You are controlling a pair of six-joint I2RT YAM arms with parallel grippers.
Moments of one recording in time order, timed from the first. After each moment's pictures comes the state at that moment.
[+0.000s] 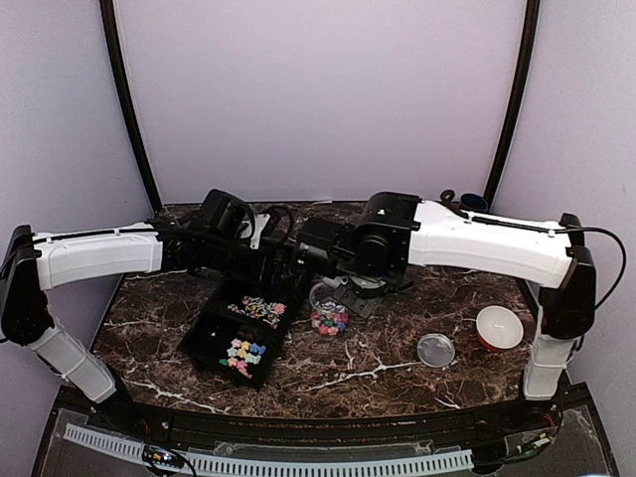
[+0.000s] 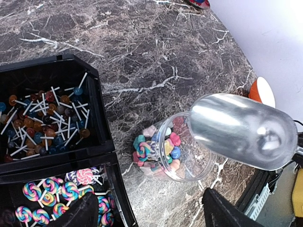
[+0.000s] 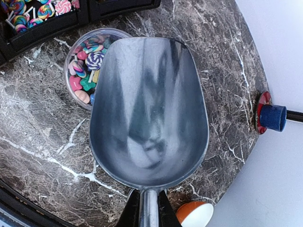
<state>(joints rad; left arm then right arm) -0.74 1.51 1.10 -0.35 0.22 -0.41 1.22 1.89 1.83 -1.39 0.55 0.26</state>
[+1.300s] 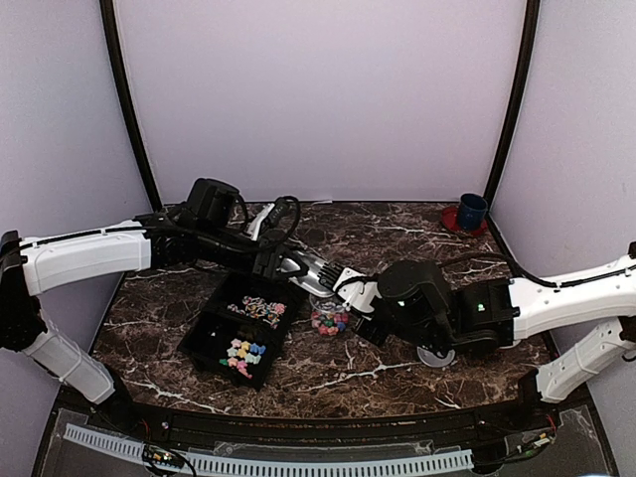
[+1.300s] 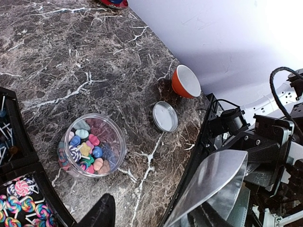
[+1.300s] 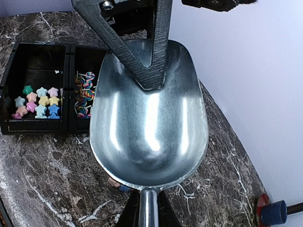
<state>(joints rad) -0.73 1.45 1.11 -0.27 0.57 -0.43 1.34 1.33 0.93 -0.15 0.58 -0.23</state>
